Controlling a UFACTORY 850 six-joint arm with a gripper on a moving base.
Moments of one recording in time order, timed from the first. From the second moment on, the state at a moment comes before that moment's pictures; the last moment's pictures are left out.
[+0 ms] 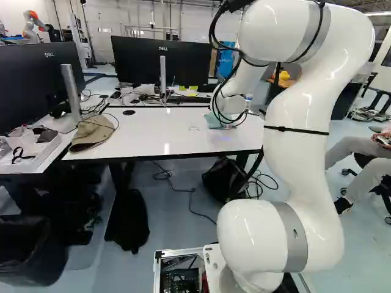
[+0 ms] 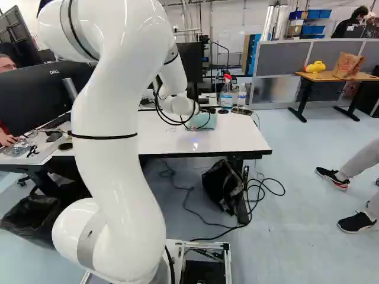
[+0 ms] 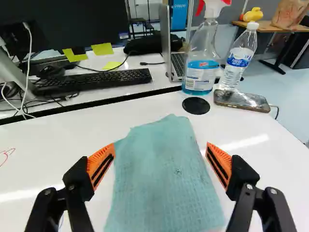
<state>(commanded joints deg) -9.4 -26.0 -58.0 3.6 30.6 0.0</state>
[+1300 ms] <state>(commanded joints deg) -9.1 -29.0 -61.9 6.9 15.5 0.0</state>
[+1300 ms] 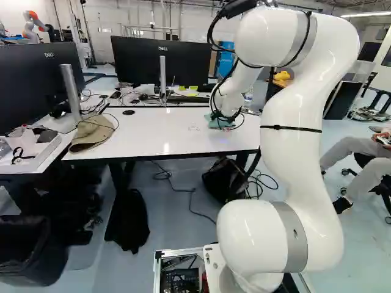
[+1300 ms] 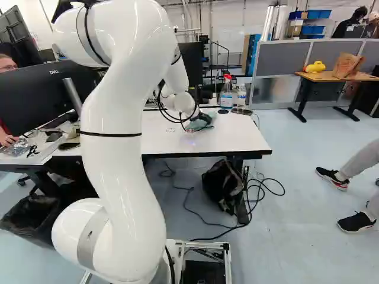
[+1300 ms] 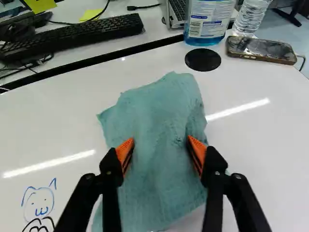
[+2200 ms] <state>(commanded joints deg) -9.1 -27.0 -61.4 6.9 15.5 0.0</state>
